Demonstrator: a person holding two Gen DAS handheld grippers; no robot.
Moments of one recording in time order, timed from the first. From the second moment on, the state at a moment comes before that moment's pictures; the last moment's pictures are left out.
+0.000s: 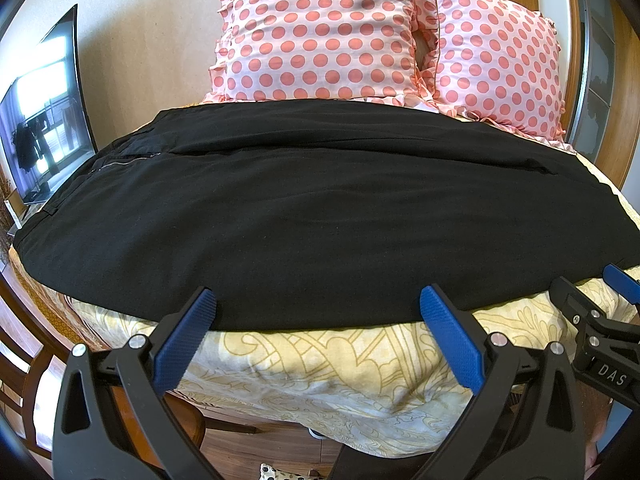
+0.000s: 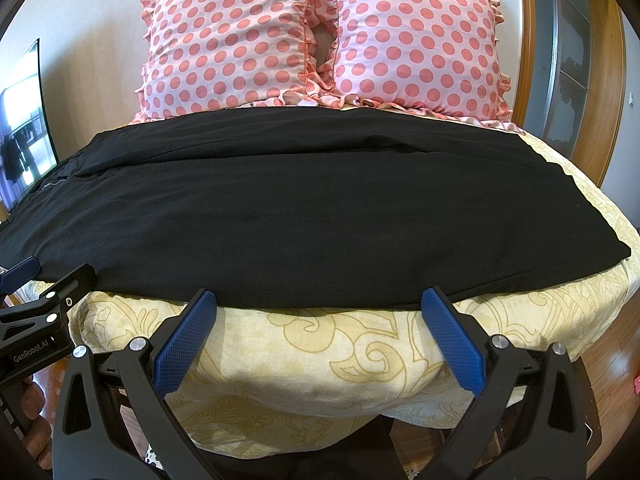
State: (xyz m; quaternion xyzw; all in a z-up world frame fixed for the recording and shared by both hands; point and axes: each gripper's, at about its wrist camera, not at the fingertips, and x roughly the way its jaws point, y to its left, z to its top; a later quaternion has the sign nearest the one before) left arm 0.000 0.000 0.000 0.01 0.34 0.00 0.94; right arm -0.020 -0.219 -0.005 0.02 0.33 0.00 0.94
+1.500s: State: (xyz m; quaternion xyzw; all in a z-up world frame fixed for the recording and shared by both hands) left arm 0.000 0.001 0.000 0.01 0.34 -0.01 0.94; right arm -0.023 -0.220 -0.007 0.02 0.32 0.01 0.95
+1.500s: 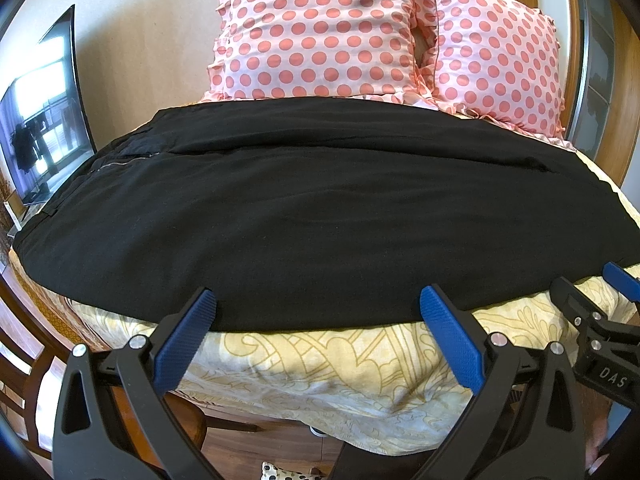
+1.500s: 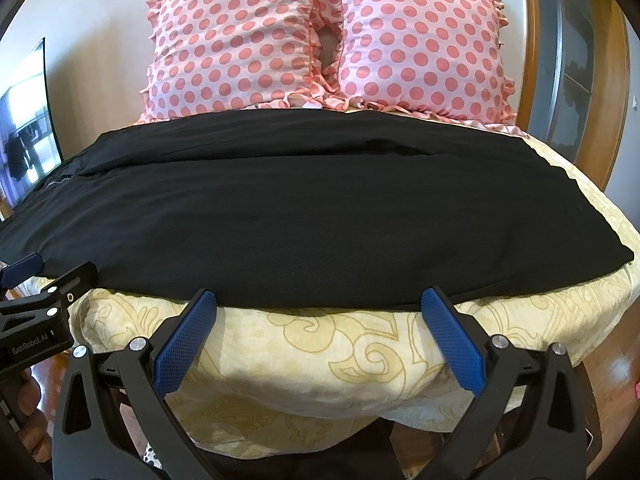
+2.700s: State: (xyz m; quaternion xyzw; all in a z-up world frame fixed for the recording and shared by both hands) left arm 0.065 0.026 0.036 -0.08 0.31 -0.10 0.94; right arm 0.333 -0.544 0.002 0.21 0.44 -0.34 0.80
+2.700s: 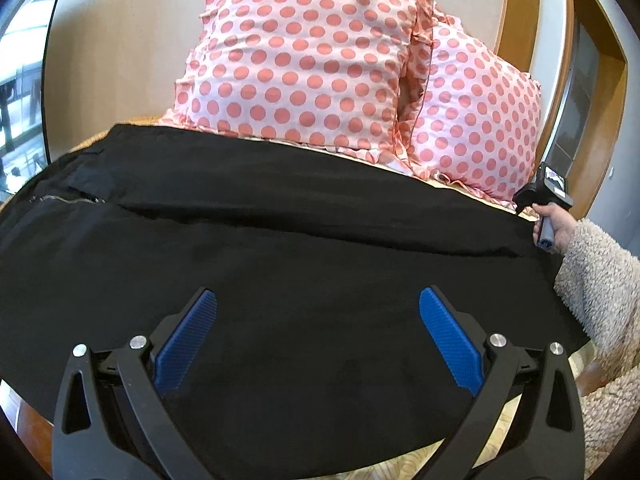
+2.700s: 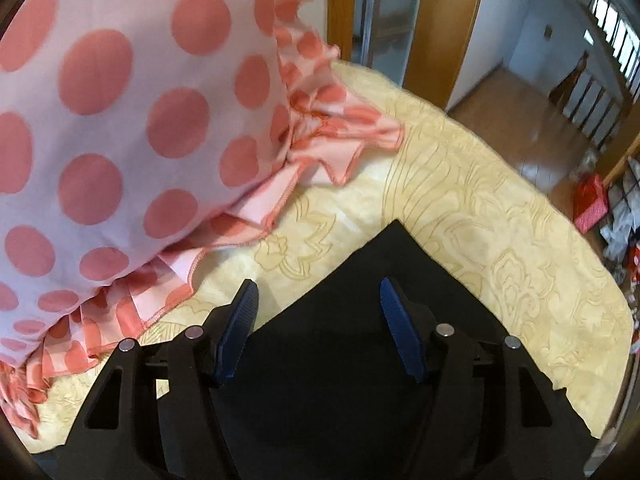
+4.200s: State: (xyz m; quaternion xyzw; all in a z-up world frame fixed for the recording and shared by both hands) left arm 0.038 0.034 0.036 -0.10 0.31 -0.07 0.94; right arm 0.246 -0.463 0.041 0.31 0.37 -0.01 0.88
